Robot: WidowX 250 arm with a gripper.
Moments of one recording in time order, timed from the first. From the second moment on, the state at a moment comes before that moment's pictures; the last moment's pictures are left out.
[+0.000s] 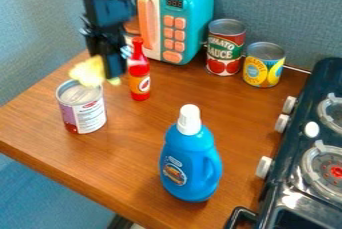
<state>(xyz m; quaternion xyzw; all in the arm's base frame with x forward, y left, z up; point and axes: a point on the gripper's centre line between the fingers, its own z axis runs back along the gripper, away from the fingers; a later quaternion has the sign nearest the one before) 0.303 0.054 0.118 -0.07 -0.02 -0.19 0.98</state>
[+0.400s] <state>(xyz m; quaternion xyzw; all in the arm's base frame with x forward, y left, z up) 0.318 0.010 0.051 -0.04 0.02 -0.24 0.97</state>
